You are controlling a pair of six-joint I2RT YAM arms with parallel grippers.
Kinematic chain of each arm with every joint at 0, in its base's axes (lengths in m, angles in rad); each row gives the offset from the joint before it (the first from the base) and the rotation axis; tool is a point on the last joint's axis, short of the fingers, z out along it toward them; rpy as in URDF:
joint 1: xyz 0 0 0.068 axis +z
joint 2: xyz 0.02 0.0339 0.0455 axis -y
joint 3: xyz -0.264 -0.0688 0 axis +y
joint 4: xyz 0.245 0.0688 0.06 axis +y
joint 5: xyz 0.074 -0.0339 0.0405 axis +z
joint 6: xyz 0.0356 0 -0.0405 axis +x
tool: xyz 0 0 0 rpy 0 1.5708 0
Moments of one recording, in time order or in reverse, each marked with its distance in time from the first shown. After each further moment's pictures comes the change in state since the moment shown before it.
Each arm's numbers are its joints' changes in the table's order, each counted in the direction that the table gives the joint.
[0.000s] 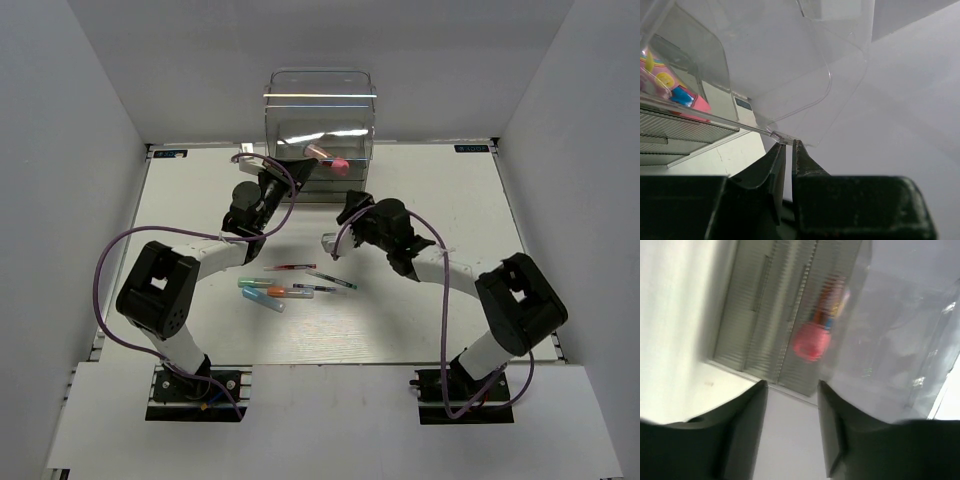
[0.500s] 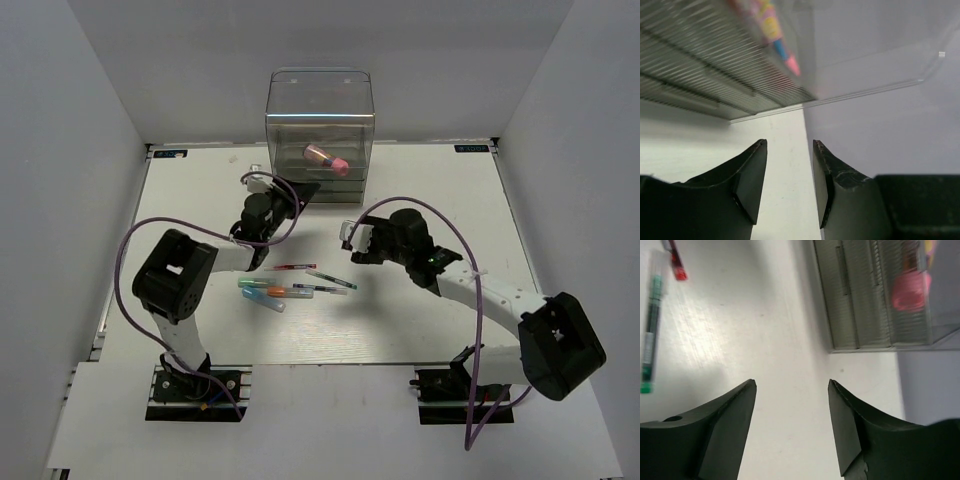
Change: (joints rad) left arm 0.001 -0.114 0.069 0.035 0.003 -0.027; right arm -0.001 0.268 0.079 0.354 0.075 0.763
